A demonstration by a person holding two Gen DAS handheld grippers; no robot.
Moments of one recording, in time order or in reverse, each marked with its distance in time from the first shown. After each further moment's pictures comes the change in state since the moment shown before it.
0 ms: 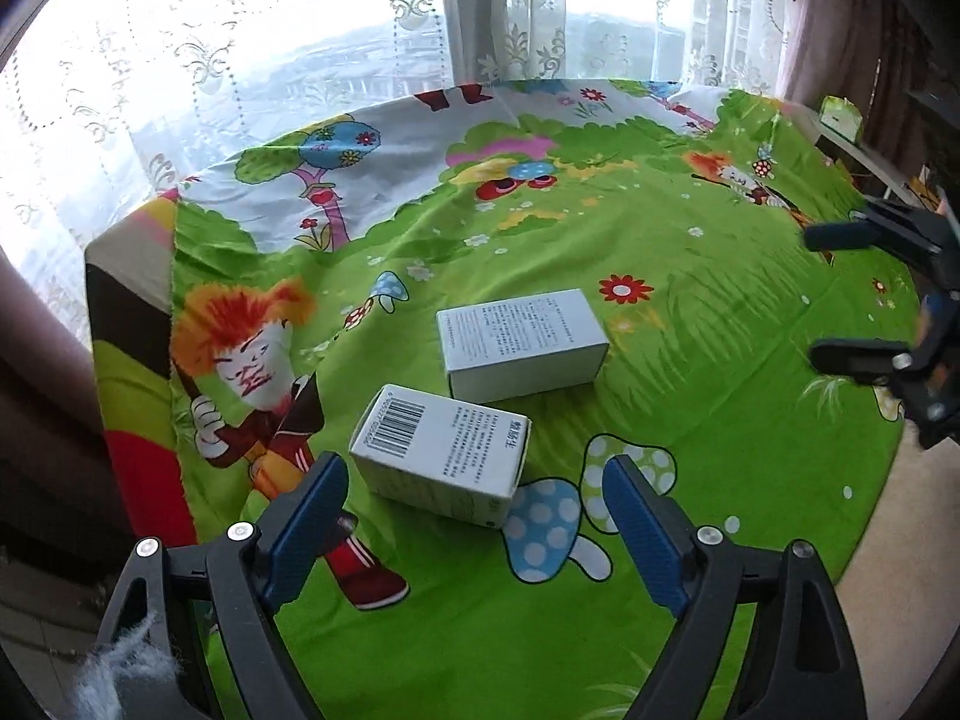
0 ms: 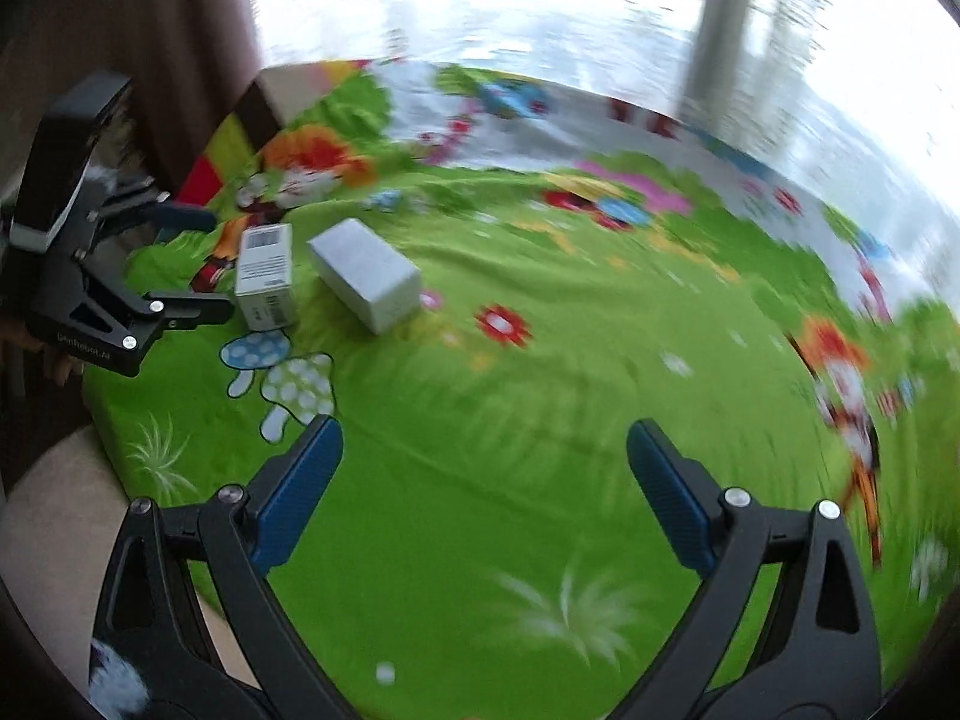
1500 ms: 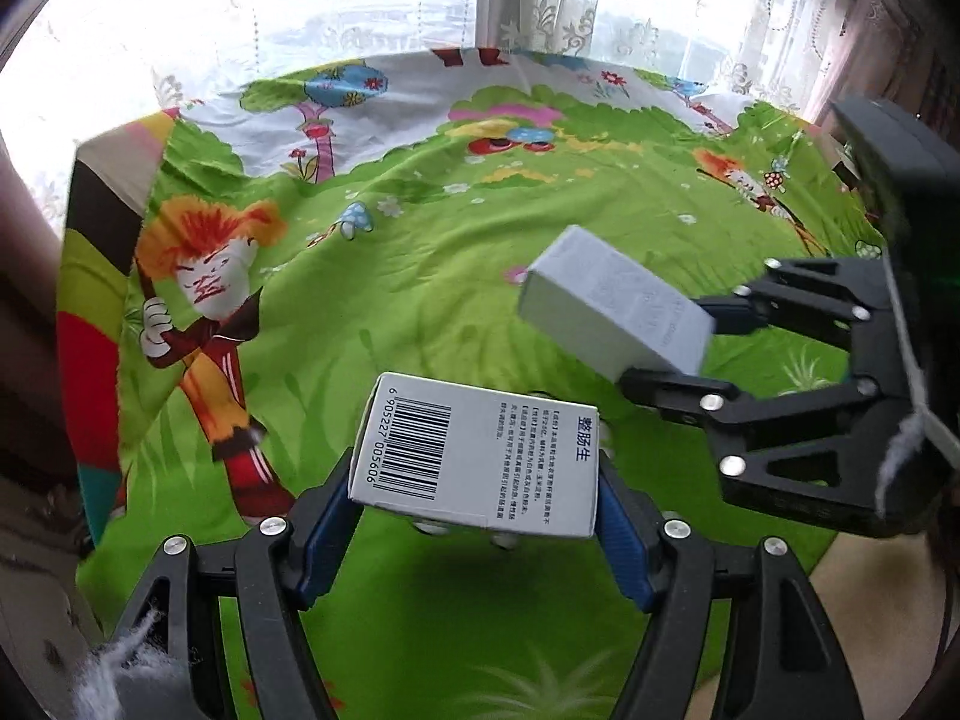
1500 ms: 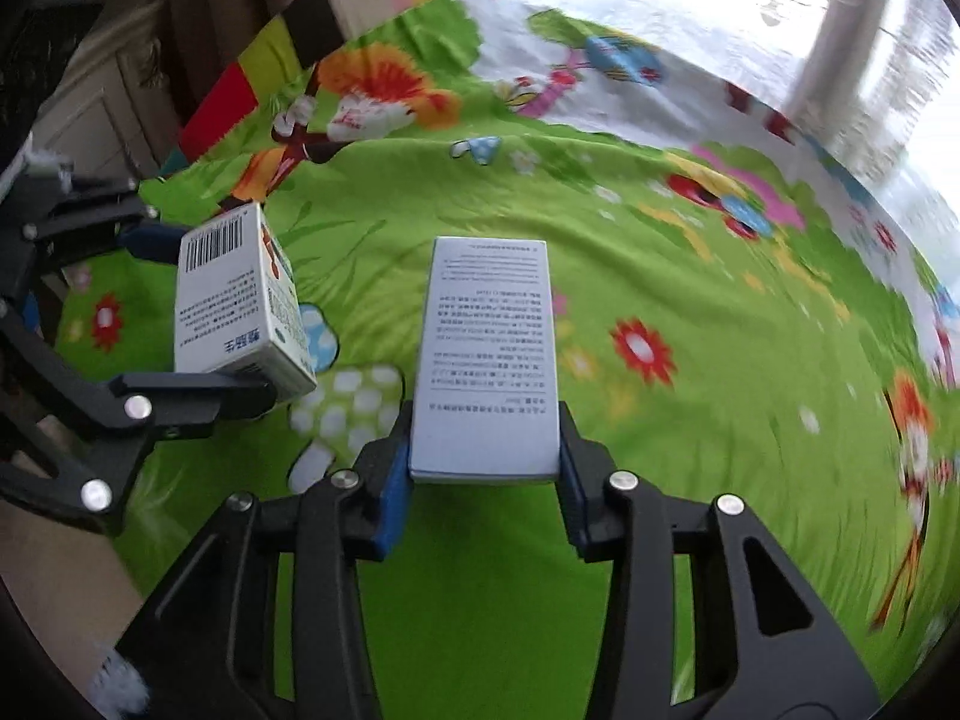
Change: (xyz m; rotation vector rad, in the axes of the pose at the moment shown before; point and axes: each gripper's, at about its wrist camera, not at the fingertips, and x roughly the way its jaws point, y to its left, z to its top) left arm 0.001 -0.037 -0.019 -0.165 0.059 -0.014; right arm 0.057 0.061 0.009 -0.070 0.091 0.045
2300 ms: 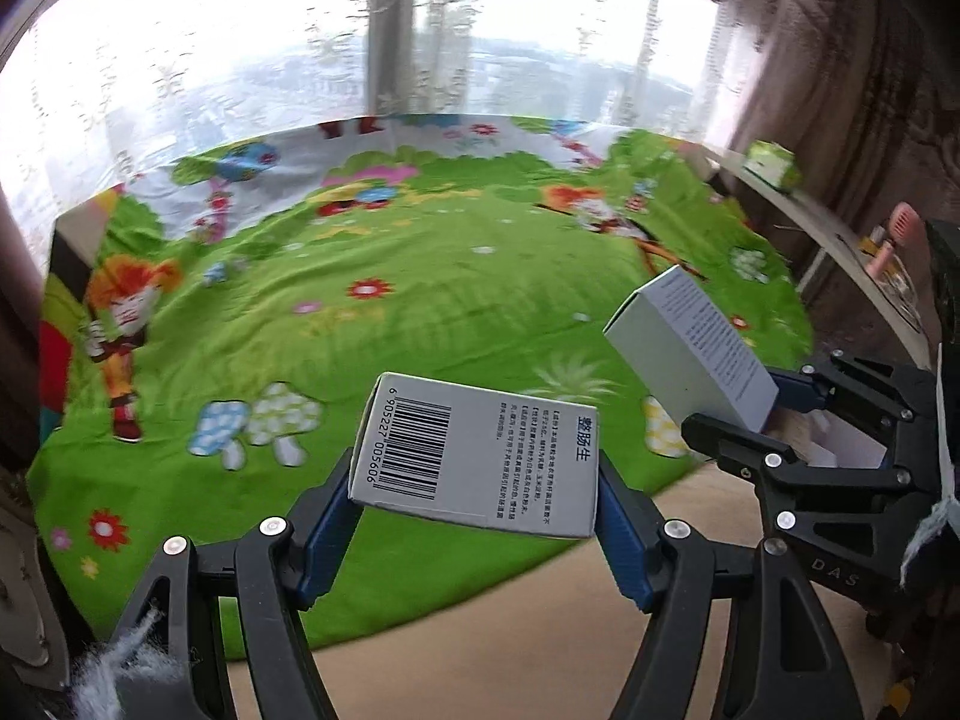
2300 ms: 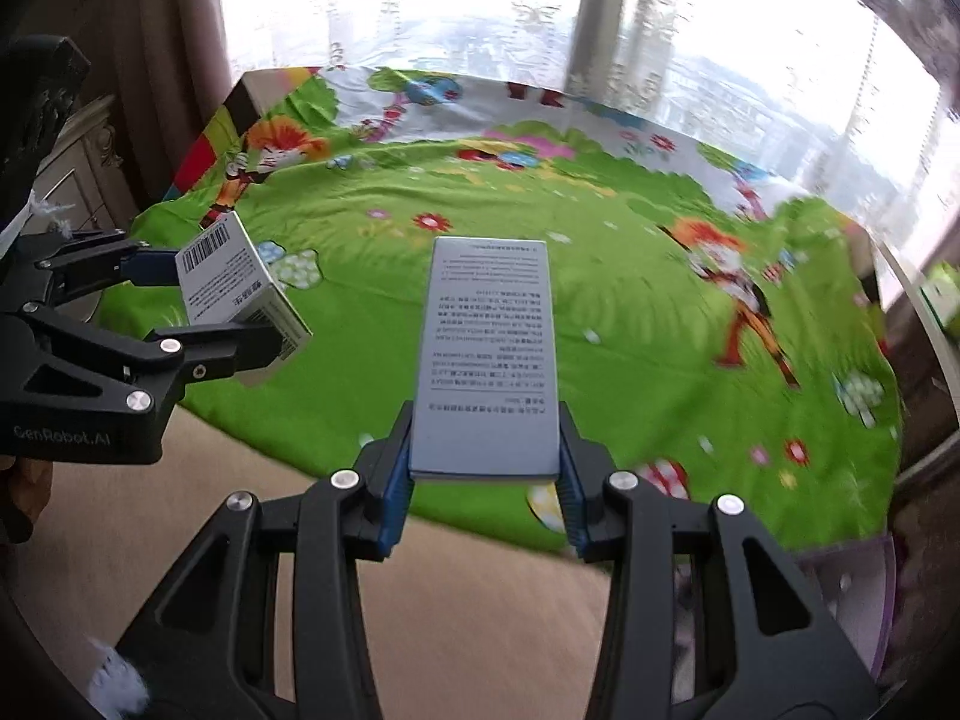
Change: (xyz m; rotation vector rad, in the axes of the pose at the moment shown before) left arm -0.073 -0.151 -0.034 0.029 -0.124 -0.100; right arm -0.167 -0.033 -0.144 0.244 -0.099 -0.218
